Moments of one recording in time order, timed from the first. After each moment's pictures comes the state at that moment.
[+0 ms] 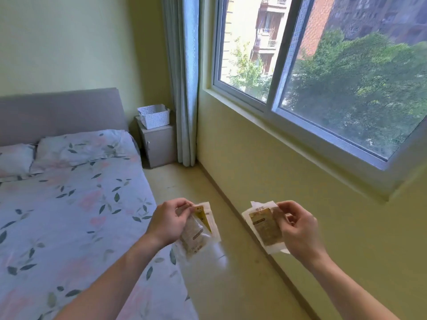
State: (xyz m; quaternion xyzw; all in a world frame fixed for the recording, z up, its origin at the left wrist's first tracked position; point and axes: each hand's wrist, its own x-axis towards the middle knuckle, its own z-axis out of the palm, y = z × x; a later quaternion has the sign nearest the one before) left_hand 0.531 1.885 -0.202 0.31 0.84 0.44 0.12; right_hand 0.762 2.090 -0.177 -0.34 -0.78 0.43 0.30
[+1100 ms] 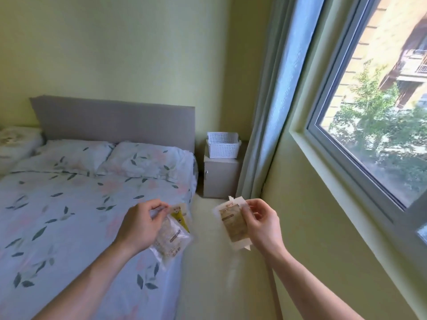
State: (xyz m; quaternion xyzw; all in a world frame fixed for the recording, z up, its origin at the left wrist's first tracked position) left_hand 0.159 2.088 -0.183 0.07 0.90 0.42 -0.07; right_hand 0.203 2.379 -0.196 -0.12 -0.81 0.55 0.17
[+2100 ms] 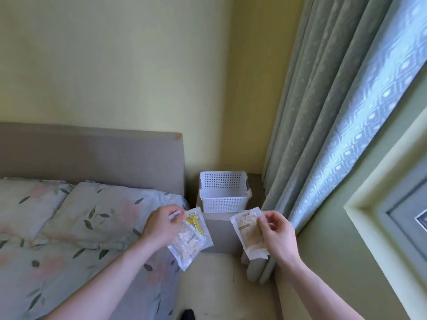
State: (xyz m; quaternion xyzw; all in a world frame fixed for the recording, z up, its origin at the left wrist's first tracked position) left_hand -0.516 2.291 -0.230 0.03 0.92 0.40 0.04; right_hand -0.442 2.585 -0.229 -0.17 -0.80 0.56 0.12
